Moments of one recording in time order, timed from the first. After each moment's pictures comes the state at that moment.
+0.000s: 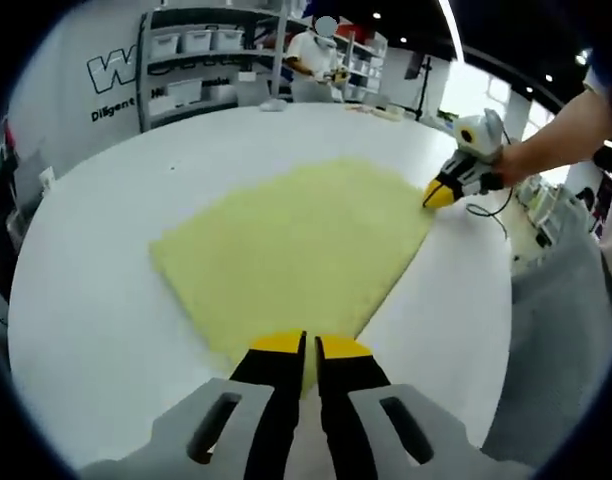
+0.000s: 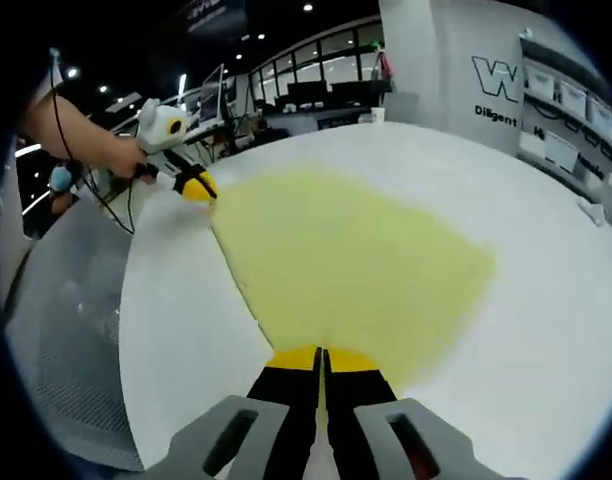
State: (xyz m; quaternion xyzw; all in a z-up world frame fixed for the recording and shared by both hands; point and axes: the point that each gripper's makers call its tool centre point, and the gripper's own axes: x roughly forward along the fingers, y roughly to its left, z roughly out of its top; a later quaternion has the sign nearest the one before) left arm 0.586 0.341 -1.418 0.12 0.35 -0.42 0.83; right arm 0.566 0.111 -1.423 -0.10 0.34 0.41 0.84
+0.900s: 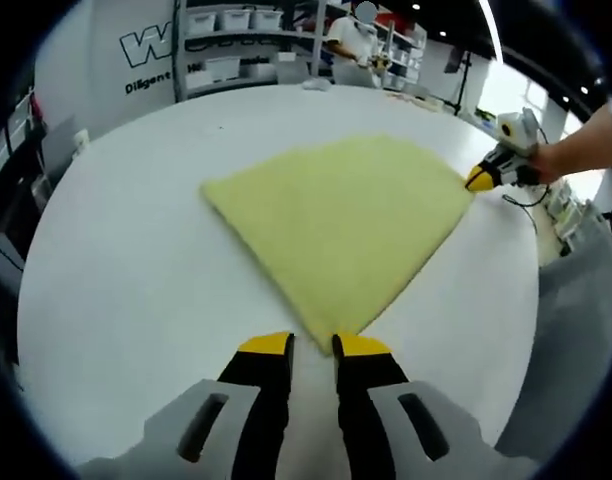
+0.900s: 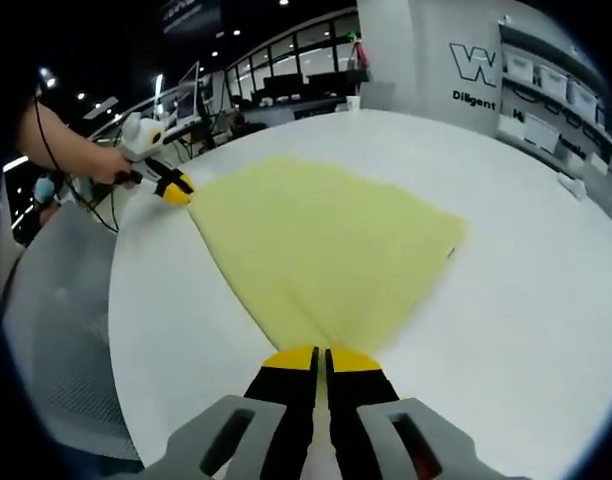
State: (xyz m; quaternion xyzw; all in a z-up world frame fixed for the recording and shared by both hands) left arm 0.576 0.416 -1.440 0.11 0.40 -0.33 0.85; right arm 0.547 0.063 -1.437 -0.10 0.37 0.36 0.85
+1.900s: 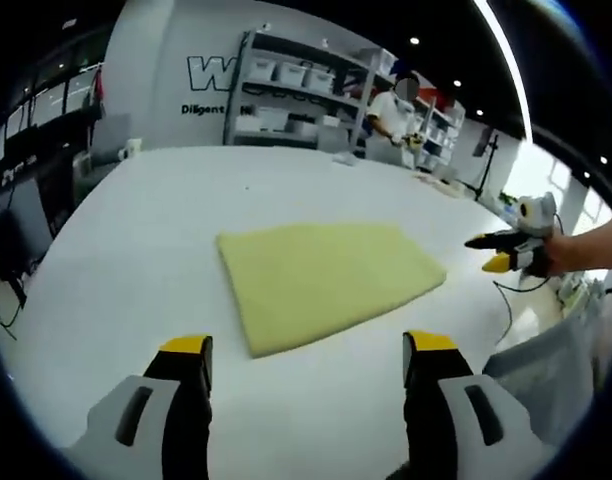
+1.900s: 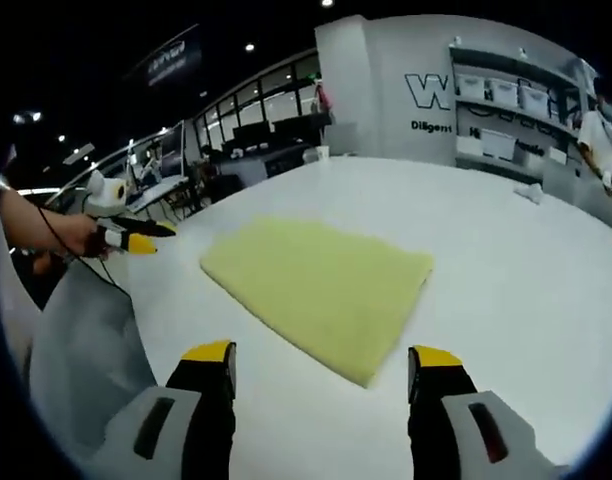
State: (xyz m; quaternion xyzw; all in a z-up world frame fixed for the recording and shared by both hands) left arm 0.520 0.386 -1.350 -0.02 0.30 -0.27 0.91; right arm 0.505 0.074 -1.355 -0.02 0.29 0.30 0.91
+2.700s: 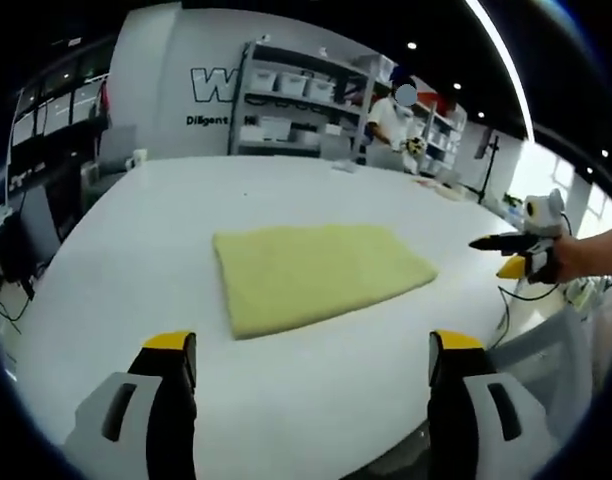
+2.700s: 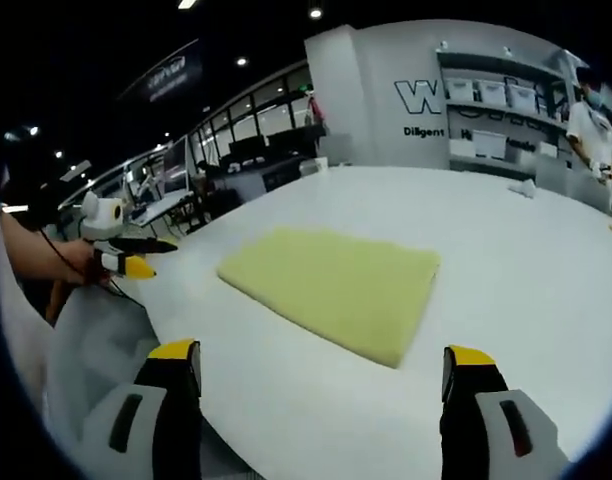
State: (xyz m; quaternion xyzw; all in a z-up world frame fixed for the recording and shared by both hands) left arm 0.488 0.379 -1.348 -0.02 0.27 -0.26 0.93; right arm 0.471 0.083 -1.349 0.01 0.28 0.29 0.92
